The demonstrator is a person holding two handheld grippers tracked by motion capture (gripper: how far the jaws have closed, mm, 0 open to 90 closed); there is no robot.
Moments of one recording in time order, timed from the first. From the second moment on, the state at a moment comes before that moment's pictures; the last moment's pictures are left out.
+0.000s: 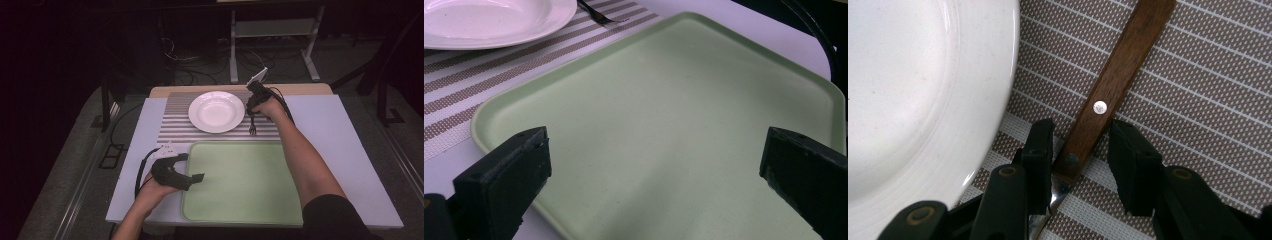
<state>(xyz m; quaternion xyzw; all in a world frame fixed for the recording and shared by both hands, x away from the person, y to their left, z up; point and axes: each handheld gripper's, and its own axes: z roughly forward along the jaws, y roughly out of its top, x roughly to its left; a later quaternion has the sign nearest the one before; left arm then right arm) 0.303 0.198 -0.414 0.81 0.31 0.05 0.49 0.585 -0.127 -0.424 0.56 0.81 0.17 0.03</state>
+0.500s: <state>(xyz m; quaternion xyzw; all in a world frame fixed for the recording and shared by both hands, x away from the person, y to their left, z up) 0.303 0.198 -0.414 0.81 0.31 0.05 0.49 0.584 -0.129 -0.424 0.54 0.82 0.16 0.04</state>
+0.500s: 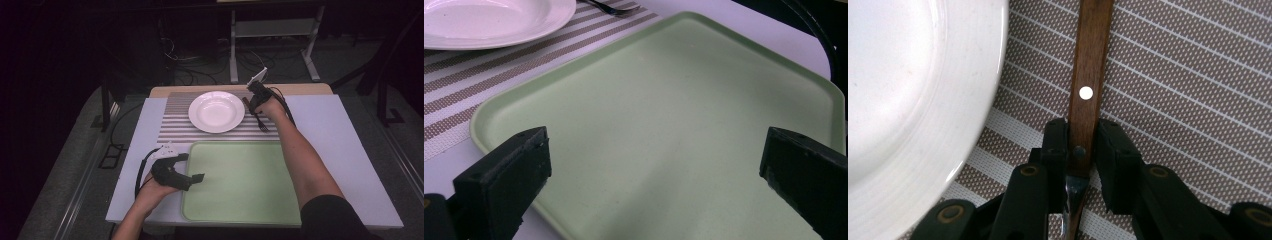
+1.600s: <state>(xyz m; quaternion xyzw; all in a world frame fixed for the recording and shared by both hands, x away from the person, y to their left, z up) 0.304 0.199 -0.417 0.82 0.31 0.05 0.48 0.526 -0.213 -0.375 0.53 0.79 0.32 0.04</state>
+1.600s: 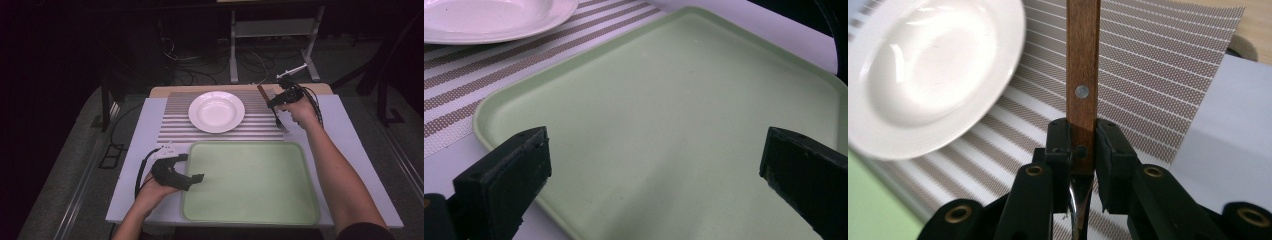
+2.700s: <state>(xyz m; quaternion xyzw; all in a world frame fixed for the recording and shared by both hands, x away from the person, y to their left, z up) 0.304 0.192 -0.415 0.81 0.31 0.06 0.49 0.375 -0.242 -0.360 0.40 0.80 0.44 0.06</state>
